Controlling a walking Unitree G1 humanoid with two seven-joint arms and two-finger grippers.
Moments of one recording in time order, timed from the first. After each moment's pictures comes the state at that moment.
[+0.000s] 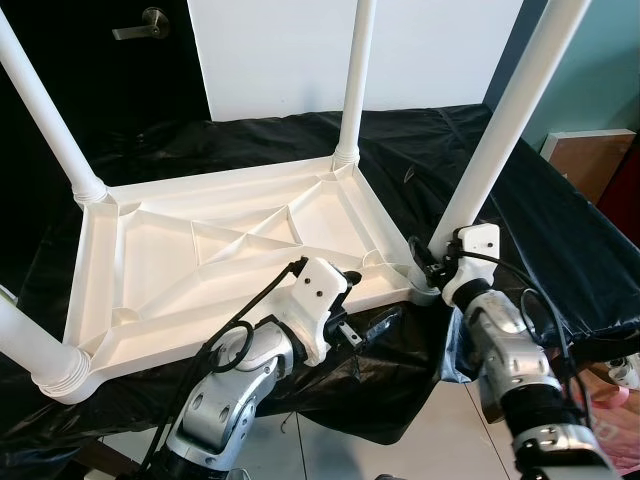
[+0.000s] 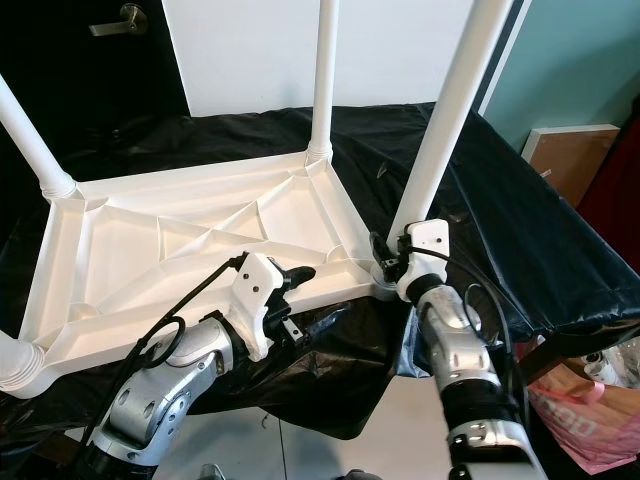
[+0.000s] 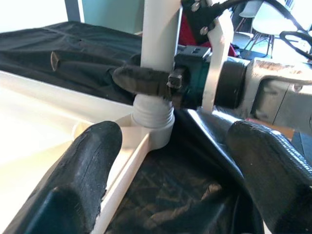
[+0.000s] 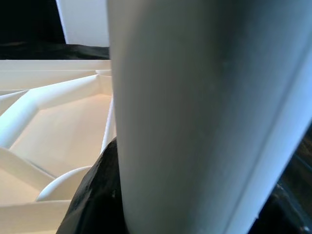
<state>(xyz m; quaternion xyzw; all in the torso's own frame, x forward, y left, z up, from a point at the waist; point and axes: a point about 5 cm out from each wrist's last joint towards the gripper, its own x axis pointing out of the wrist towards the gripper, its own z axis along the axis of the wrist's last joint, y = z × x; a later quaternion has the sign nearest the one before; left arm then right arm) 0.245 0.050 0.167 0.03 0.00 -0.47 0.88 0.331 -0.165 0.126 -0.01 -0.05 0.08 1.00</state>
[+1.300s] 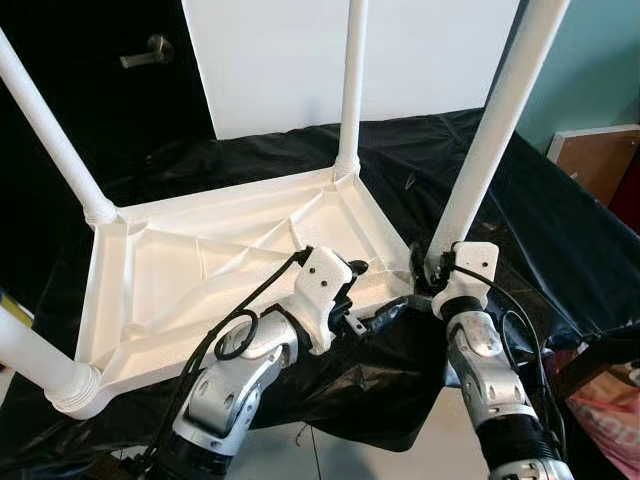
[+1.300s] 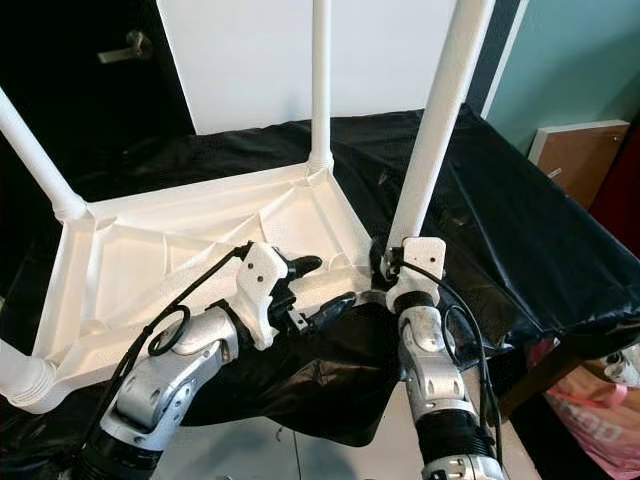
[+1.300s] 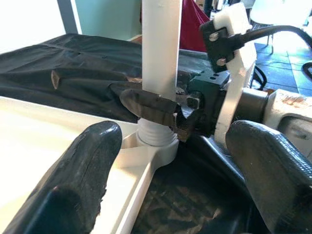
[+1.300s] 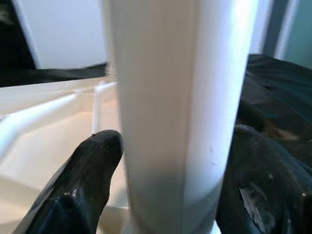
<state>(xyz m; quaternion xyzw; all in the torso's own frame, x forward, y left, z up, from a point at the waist) 0.255 0.046 0.169 0.03 -0.01 -0.48 0.87 0.306 -0.157 0.123 0.00 -0.08 0.04 1.00</state>
